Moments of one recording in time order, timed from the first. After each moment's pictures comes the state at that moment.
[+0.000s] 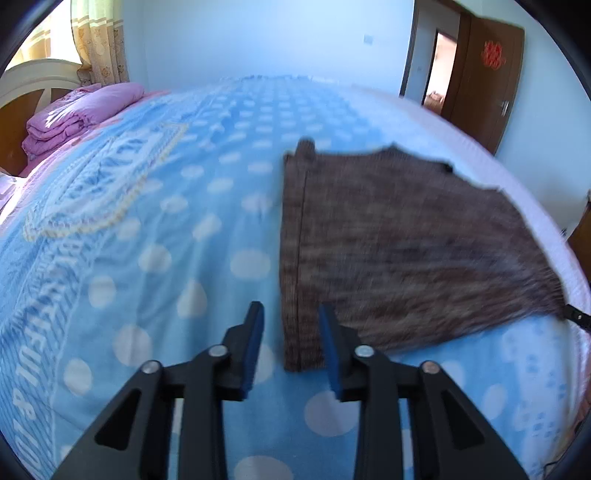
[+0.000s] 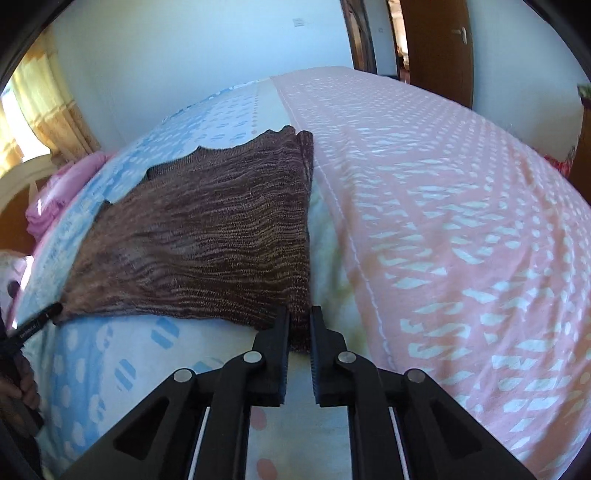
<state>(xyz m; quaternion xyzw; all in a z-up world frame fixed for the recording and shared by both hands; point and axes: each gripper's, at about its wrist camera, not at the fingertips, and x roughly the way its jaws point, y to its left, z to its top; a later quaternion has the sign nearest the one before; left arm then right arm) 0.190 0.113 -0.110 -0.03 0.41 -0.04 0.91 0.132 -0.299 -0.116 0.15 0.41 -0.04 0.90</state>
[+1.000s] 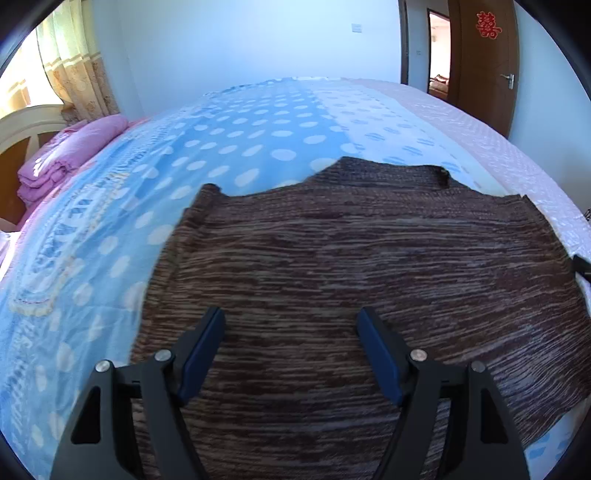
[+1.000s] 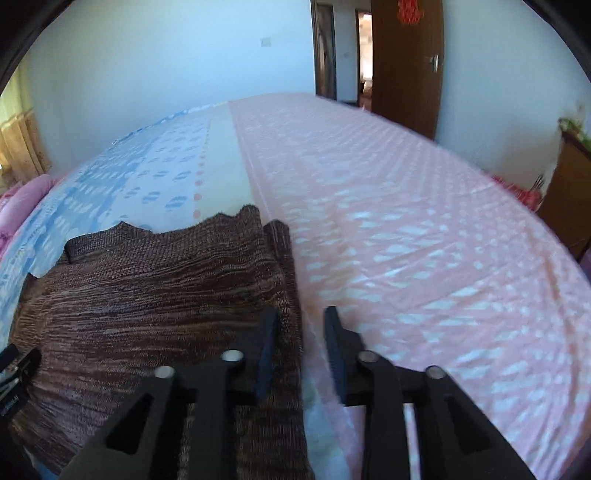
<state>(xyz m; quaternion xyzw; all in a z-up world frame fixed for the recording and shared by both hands) 0.283 -0.015 -0.118 0.05 0.41 0.01 0.91 0.263 -0.275 -0.103 0.06 0.36 -0.13 0.92</state>
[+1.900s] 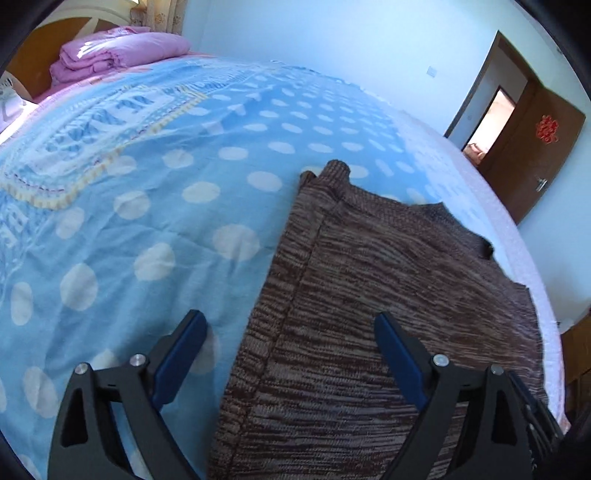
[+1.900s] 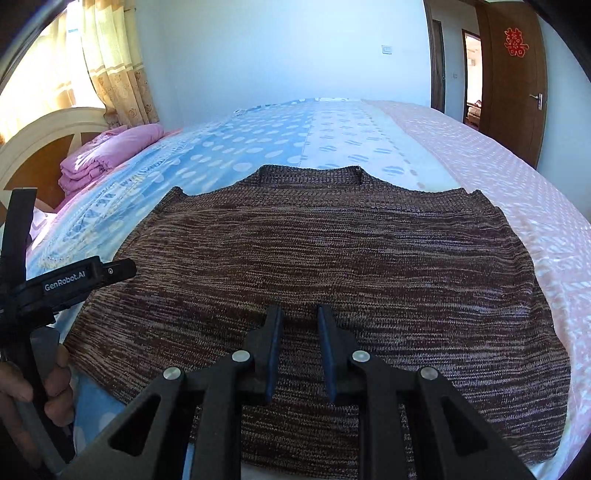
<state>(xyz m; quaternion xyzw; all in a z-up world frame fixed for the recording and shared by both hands) 0.275 0.101 -0.137 -0.18 0.42 0.01 0.89 0.243 -0.127 -0.130 0.04 0.37 0.07 0.93</state>
